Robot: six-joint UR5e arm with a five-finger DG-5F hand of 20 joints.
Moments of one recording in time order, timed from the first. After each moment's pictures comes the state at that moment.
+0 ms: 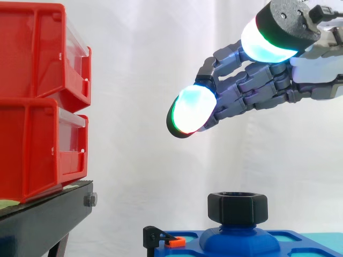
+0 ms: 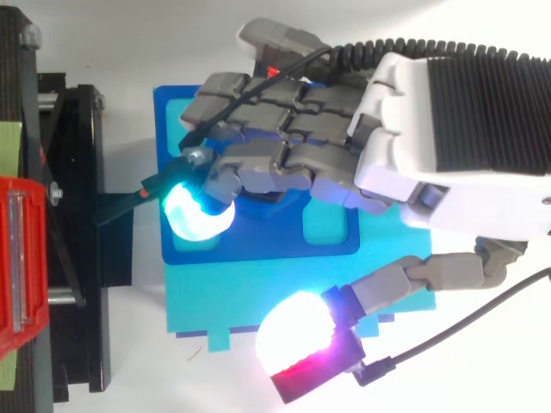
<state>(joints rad) 0.17 -2.07 -1.27 -2.95 -1.31 -1.03</state>
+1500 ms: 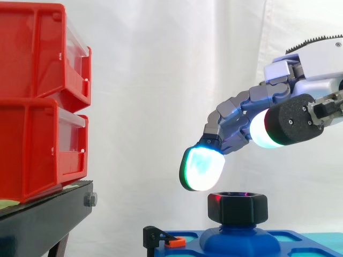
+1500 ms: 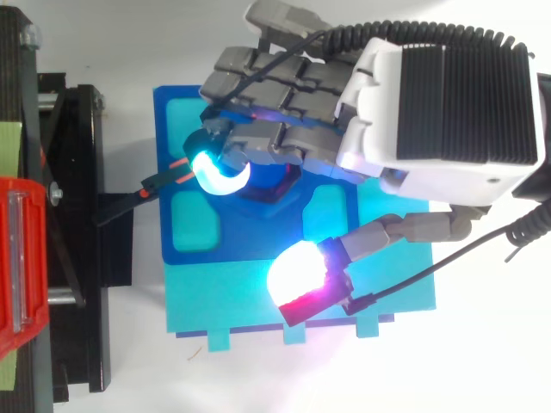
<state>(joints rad) 0.13 -2.11 -1.28 -3.01 -1.37 -1.21</state>
